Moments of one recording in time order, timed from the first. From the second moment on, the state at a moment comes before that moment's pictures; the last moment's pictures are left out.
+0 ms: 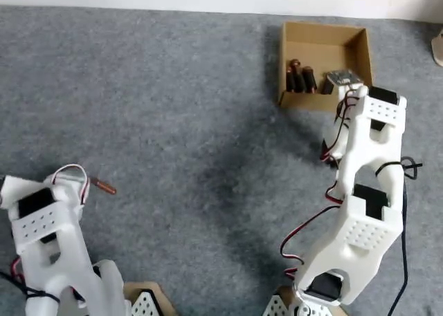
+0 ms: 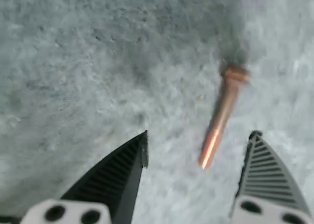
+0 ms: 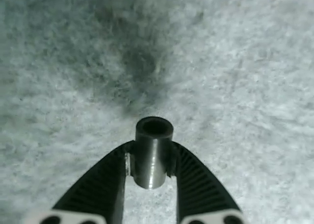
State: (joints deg) left arm -35.8 -43.5 65.4 54.4 57.8; right arm 13.5 22.5 -8.1 81.1 34.0
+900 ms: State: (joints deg) left arm -31.4 -43.2 66.9 52.8 66.3; right arm 13.3 22.5 -8.1 81.9 34.0
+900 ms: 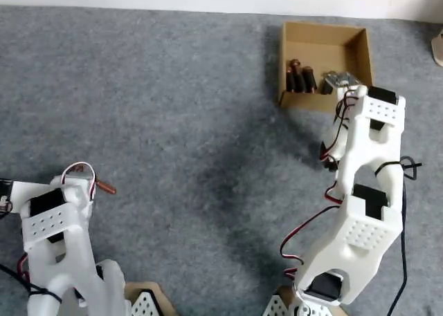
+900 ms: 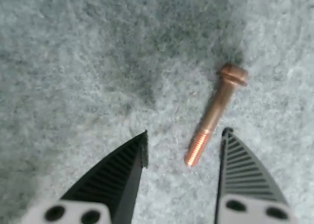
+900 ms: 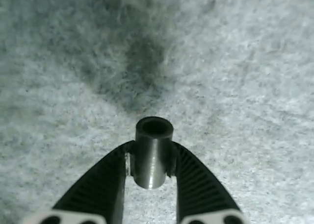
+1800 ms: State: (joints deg) left arm -31.4 11.3 20.4 63.4 58.9; right arm 11.6 22.5 -1.8 76.4 34.0
